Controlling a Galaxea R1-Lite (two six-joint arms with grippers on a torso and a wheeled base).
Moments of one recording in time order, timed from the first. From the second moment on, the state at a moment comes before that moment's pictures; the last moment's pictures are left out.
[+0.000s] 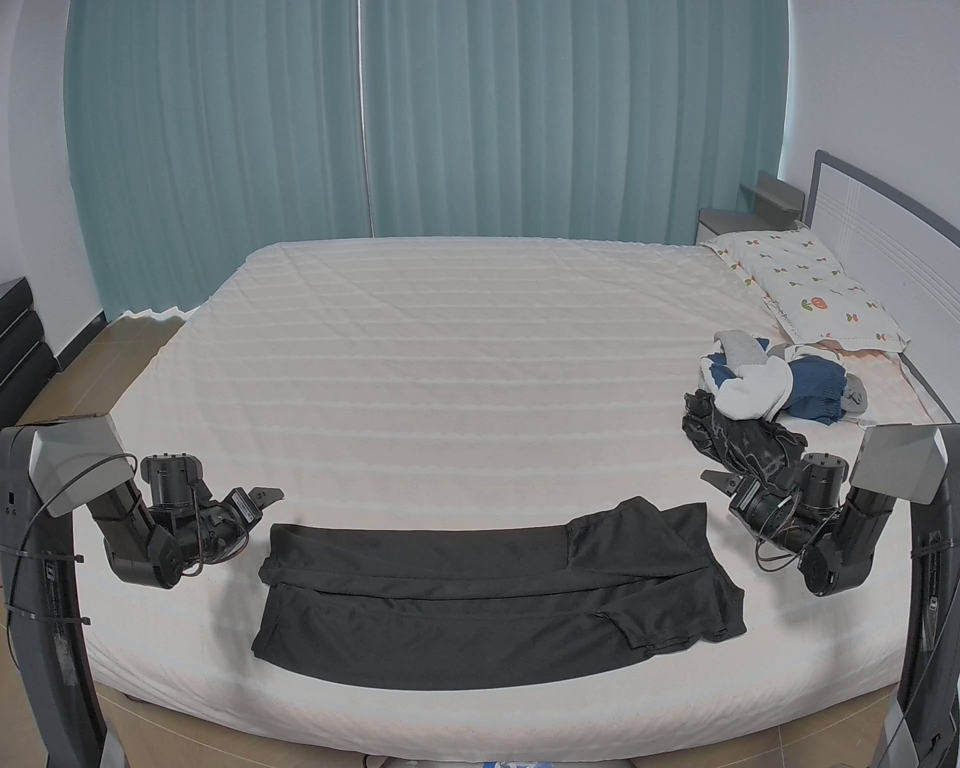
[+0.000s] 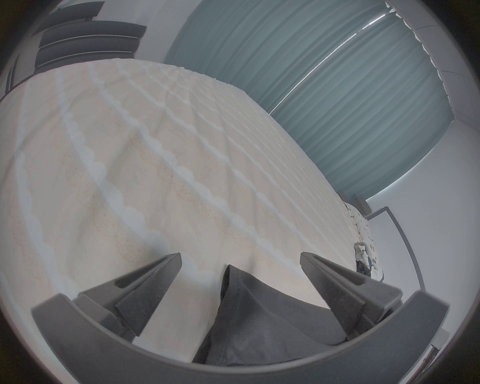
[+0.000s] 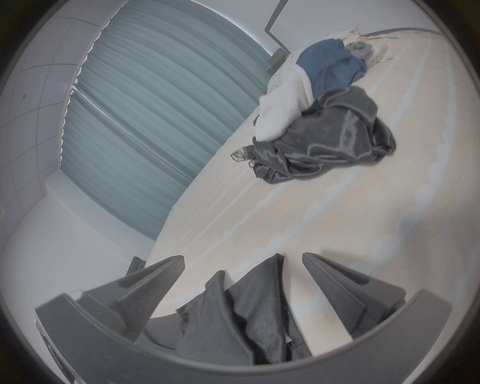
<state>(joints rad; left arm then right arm) 0.12 2.40 -0.84 -0.99 -0.29 -0.66 -0.04 2.49 -0.78 -1.36 0.32 0.74</state>
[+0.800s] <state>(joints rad) 0.06 2.17 -0.34 -1.04 -0.27 -0.77 0.05 2.25 -0.28 -1.46 0.26 0.89</state>
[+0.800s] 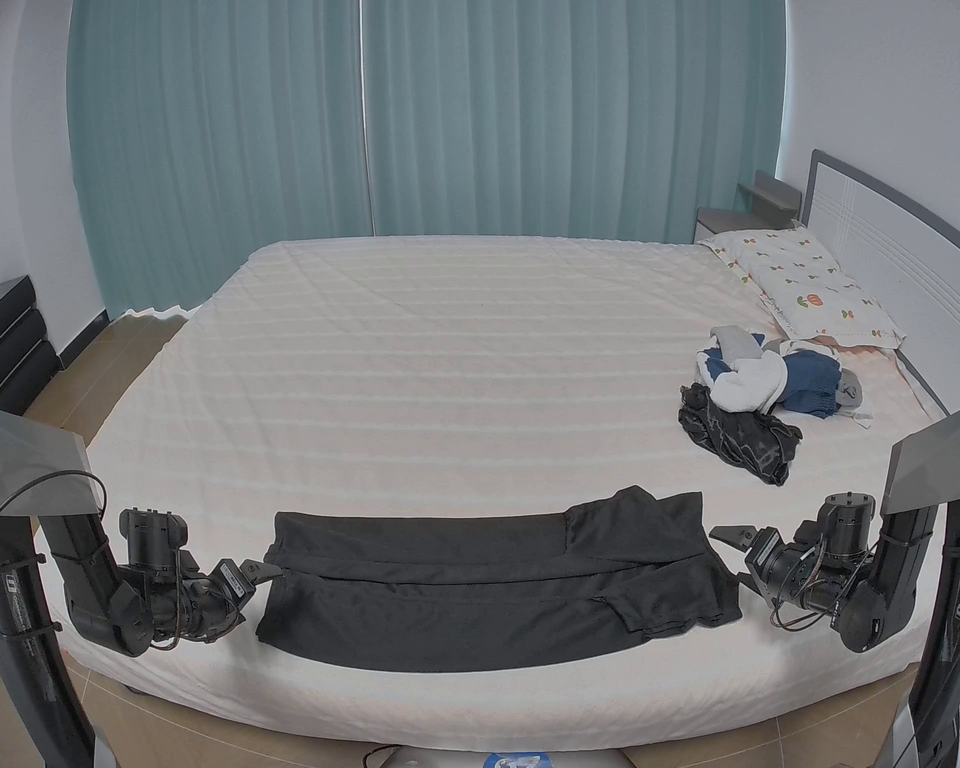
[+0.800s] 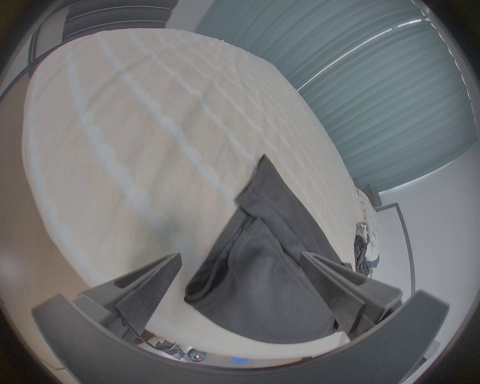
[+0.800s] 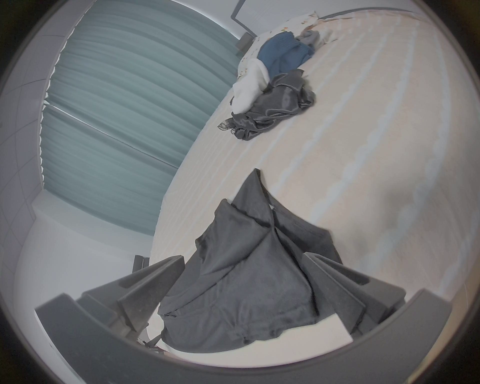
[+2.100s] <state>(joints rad) -0.11 2.32 -0.31 -1.15 0.18 -0.74 0.04 2.35 -0.26 -1.55 0.26 0.89</state>
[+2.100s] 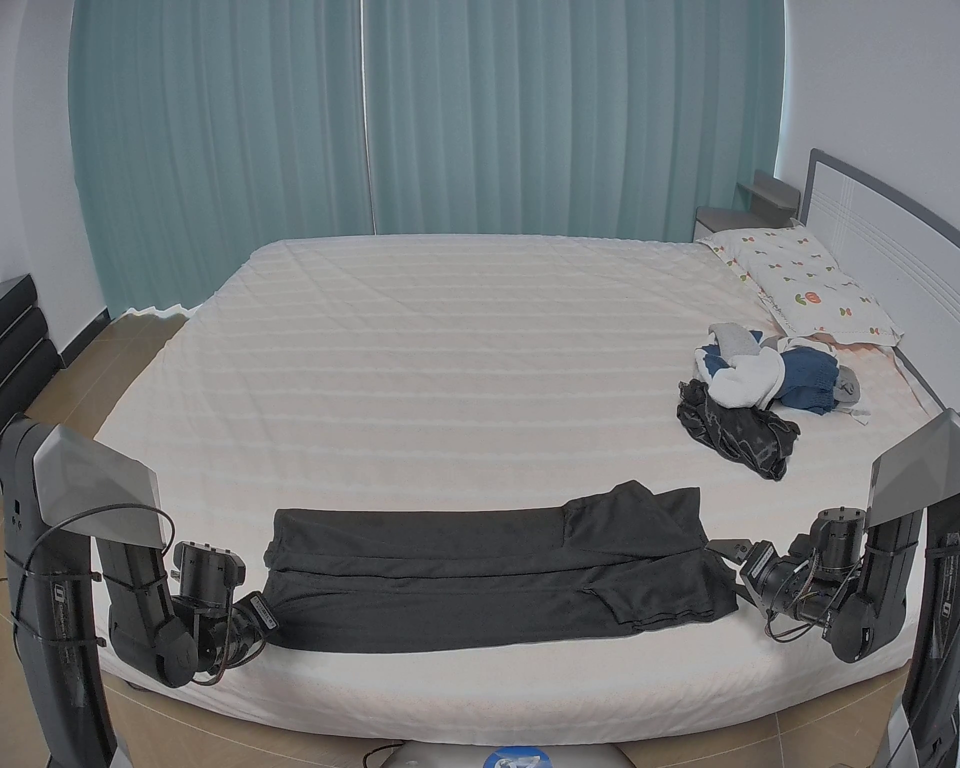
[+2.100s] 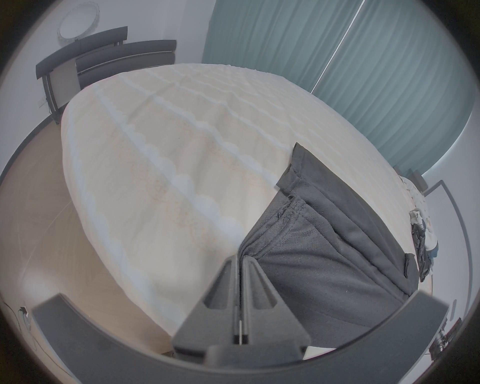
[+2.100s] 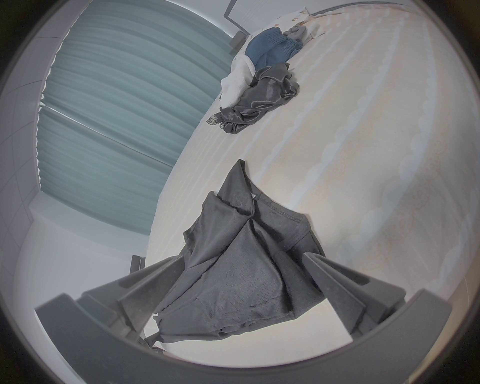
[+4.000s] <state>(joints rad) 0.06 2.22 -0.42 -1.16 -0.18 -0.96 0.19 2.44 -1.12 -0.69 0.17 0.54</state>
